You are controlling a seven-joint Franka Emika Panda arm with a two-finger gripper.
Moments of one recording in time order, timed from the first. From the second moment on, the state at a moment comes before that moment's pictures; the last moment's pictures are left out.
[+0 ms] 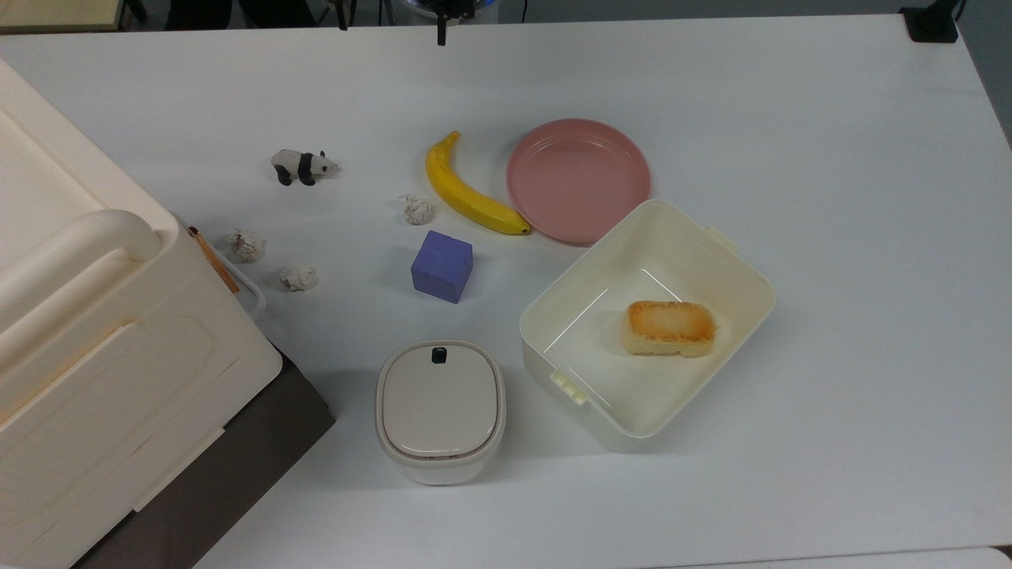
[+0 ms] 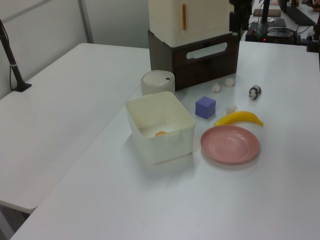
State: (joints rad) arm 0.03 0.07 -0.01 -1.50 -0.09 1.50 0.12
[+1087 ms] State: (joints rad) arm 0.03 0.07 0.00 -1.55 -0.09 1.53 0.10
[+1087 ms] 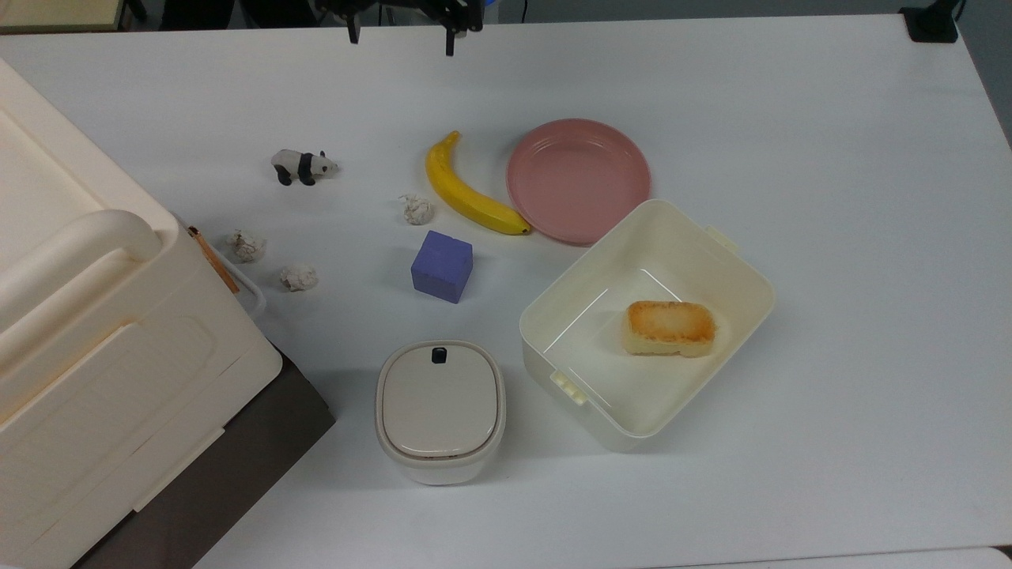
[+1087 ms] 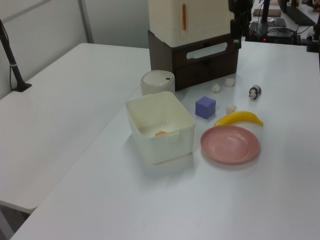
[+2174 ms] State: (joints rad) arm 0.03 0.10 0.00 -1.60 -0.09 1.63 0.27
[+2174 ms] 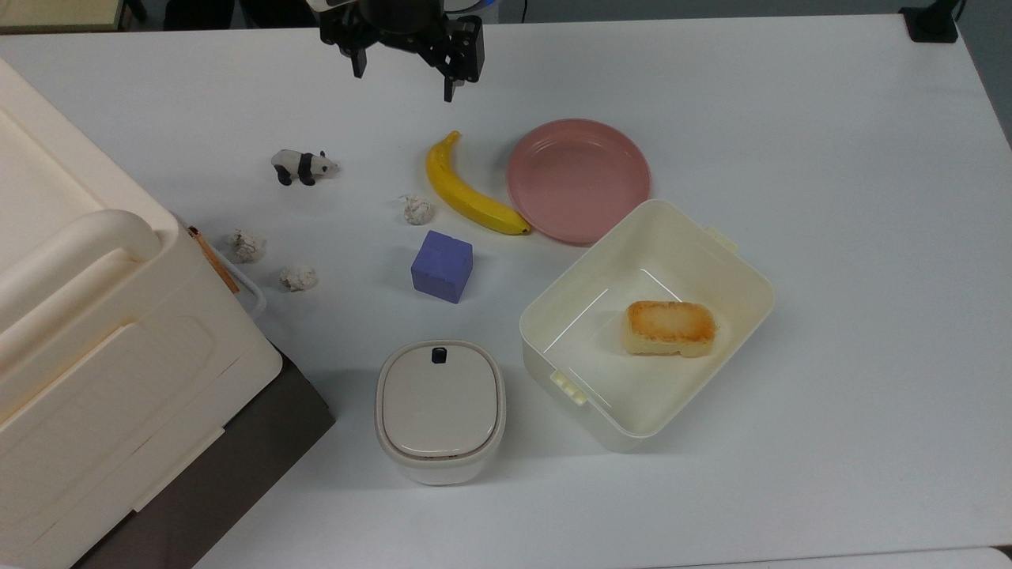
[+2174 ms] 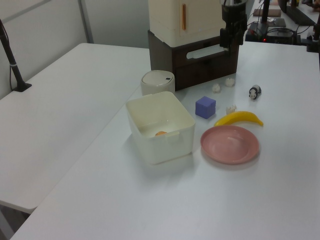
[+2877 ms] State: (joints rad) arm 0.03 0.15 0.00 -1.61 -0.09 1.63 0.27
